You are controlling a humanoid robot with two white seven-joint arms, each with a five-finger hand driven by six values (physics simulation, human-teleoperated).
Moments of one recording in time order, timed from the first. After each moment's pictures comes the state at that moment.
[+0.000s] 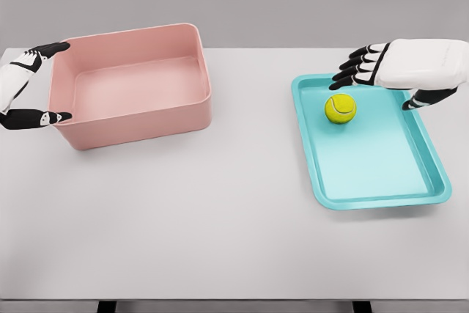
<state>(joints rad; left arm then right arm) -0.15 0.76 -0.10 -1.45 -0.14 -0.61 -0.11 -1.03 -1.14 0.91 -1.68 0.11 -0.61 0.61</state>
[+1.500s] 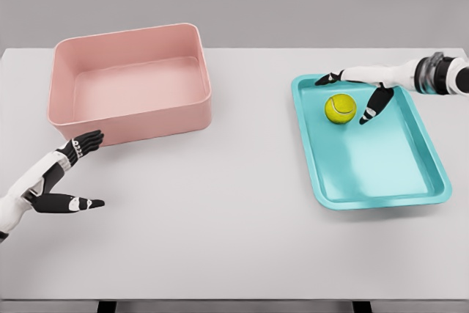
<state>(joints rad) 0.07 0.98 -0.53 -1.56 0.58 -0.61 -0.11 -1.05 -0.75 1.14 -1.08 -0.05 -0.27 0.61</state>
